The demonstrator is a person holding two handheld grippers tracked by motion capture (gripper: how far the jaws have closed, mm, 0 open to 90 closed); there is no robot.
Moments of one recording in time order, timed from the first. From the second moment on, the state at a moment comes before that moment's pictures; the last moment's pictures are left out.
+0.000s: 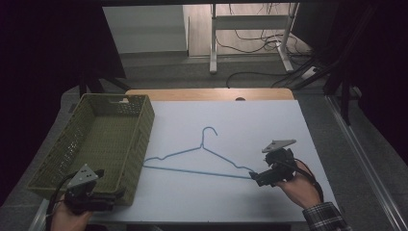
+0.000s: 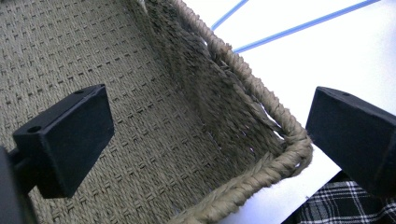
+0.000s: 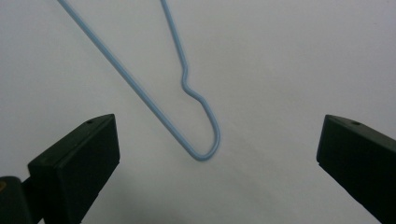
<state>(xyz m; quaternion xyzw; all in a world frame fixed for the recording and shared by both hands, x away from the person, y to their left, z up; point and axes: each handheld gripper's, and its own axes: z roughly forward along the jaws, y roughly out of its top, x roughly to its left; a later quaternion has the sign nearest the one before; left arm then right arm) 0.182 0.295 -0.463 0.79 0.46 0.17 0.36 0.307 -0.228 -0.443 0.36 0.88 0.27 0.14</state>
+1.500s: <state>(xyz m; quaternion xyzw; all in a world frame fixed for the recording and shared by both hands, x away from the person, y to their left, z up) 0.182 0.295 -0.463 0.79 0.46 0.17 0.36 0.378 -0.133 -0.455 0.30 0.92 0.21 0.12</state>
